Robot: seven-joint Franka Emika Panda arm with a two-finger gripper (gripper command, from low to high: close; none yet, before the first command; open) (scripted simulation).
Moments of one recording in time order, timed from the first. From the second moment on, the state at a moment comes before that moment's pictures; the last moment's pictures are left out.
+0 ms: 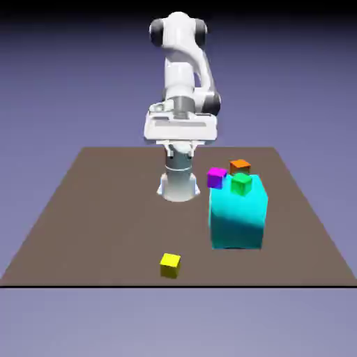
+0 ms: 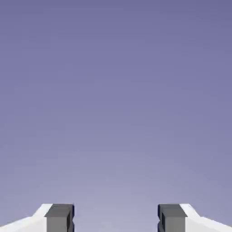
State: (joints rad) arm -0.02 -0.54 0.02 -2.80 0.00 3.03 0.79
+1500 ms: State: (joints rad) arm -0.67 0.55 0.51 -2.40 -0.06 2.91 2.45
